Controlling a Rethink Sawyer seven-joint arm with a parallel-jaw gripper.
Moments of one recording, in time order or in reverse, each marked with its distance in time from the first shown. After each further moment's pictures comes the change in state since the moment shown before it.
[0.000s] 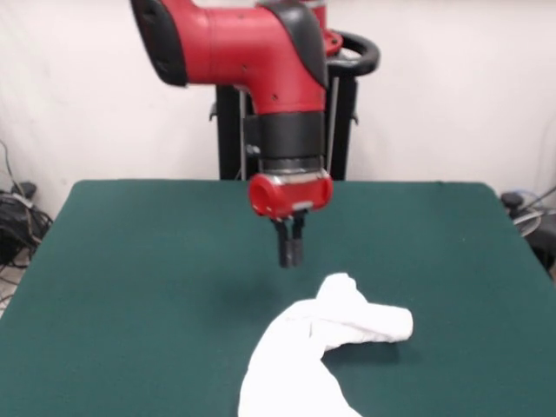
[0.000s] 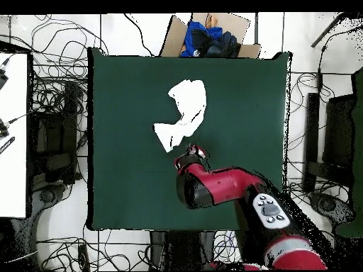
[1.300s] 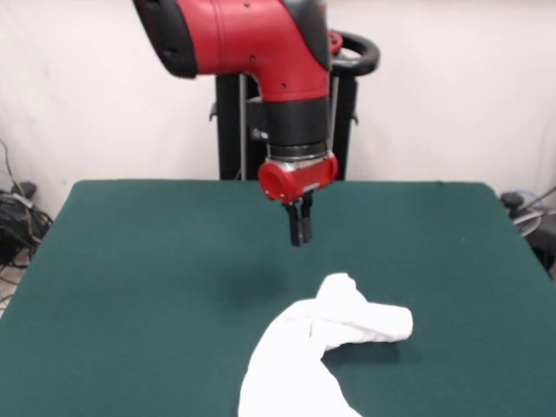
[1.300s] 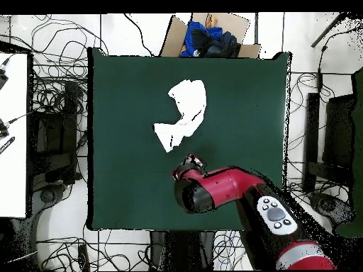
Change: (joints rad) arm -0.063 -0.032 0.136 0.058 -0.097 0.189 0.000
